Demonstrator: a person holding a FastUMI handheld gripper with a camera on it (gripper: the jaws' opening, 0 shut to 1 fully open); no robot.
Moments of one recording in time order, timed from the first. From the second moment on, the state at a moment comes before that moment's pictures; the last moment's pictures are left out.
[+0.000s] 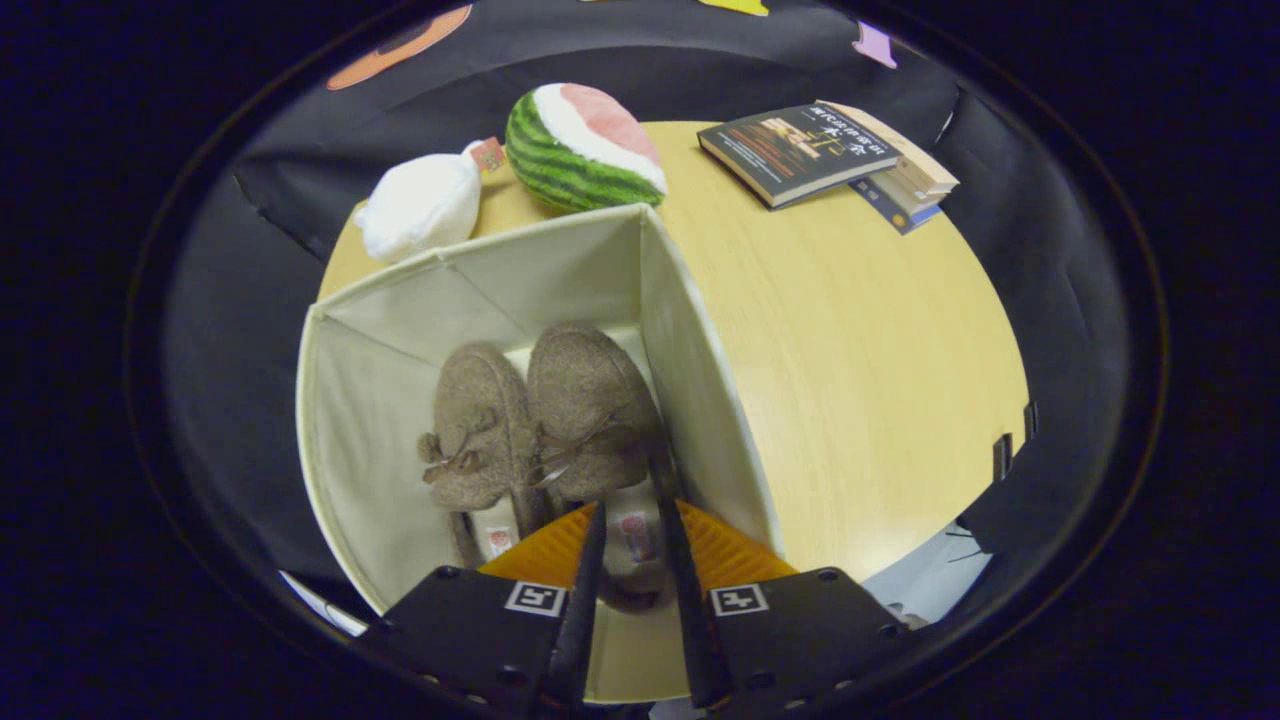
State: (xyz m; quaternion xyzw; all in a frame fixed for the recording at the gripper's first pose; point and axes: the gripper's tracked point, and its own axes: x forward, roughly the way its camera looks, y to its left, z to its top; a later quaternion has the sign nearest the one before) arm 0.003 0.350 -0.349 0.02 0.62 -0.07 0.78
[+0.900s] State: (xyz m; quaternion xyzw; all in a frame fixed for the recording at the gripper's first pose) arm -0.009 0.219 -0.076 -0.05 0.25 0.02 0.97
